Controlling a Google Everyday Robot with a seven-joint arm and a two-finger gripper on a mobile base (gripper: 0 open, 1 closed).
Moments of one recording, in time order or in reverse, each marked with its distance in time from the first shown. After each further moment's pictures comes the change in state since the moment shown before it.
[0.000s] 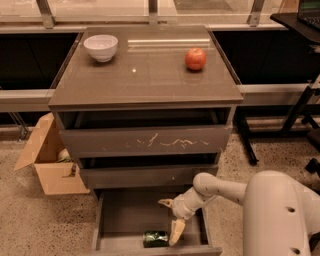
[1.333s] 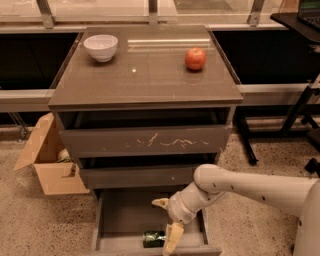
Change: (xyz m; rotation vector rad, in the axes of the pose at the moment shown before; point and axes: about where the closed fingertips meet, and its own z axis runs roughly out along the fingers) arm -0.143 0.095 -0.079 -0.025 -0.009 0.072
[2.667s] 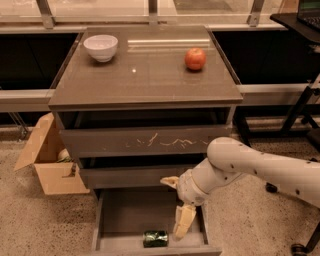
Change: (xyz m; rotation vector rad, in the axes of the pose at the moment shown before) arm -0.068 0.017 -0.106 0.111 0.100 -0.054
